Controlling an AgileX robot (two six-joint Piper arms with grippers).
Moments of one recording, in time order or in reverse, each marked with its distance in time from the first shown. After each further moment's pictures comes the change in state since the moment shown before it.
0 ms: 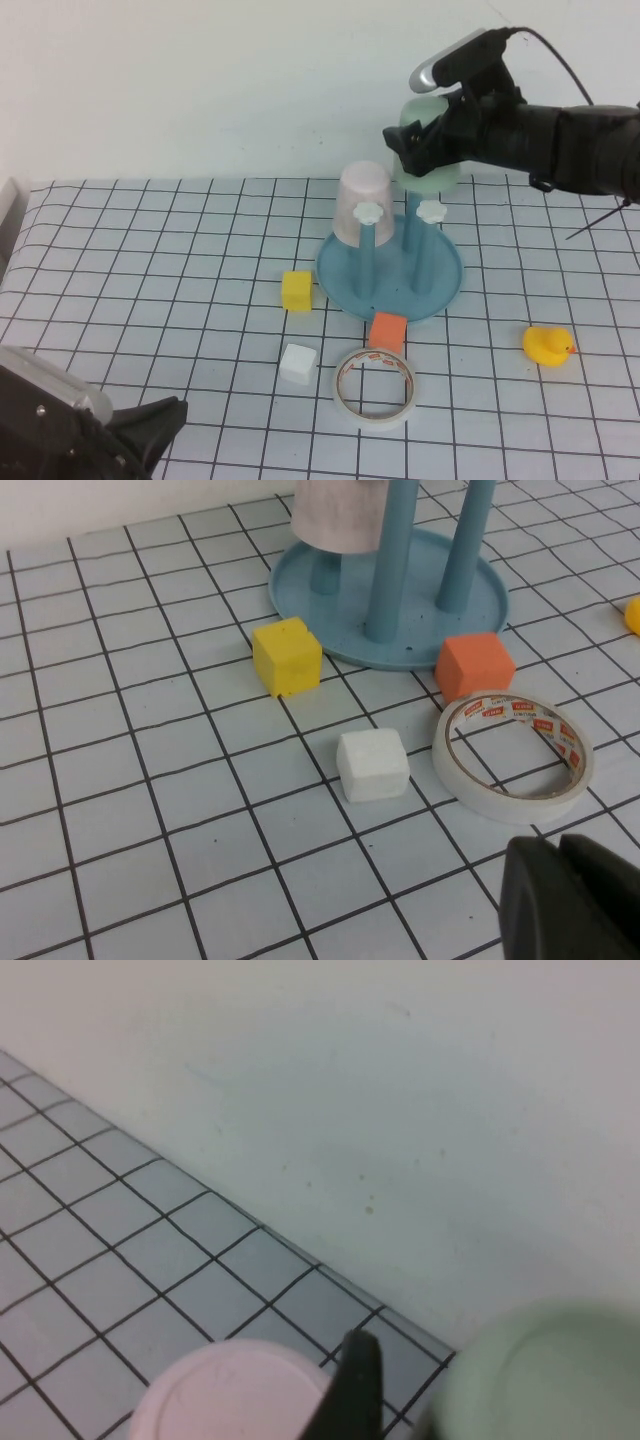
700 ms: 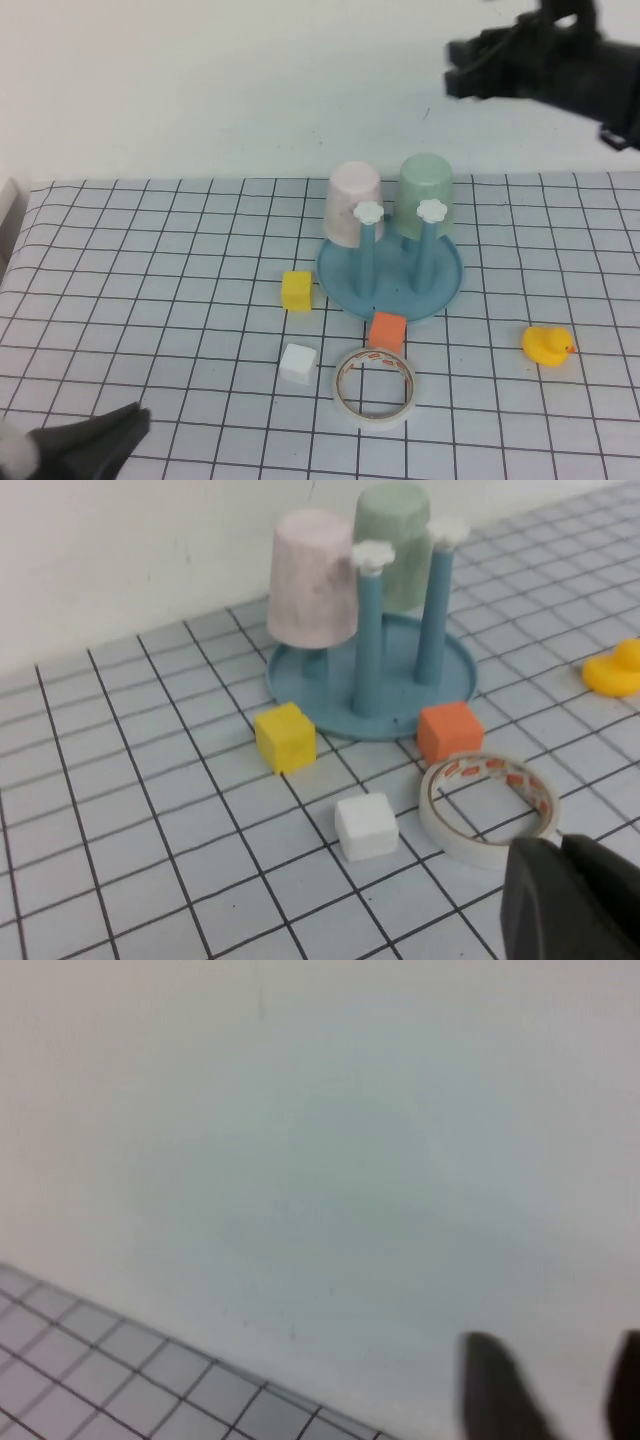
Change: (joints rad) right arm 0.000 -0.269 0.122 0.007 -0.123 0.177; left arm 0.000 -0.250 0.000 0.012 0.151 0.071
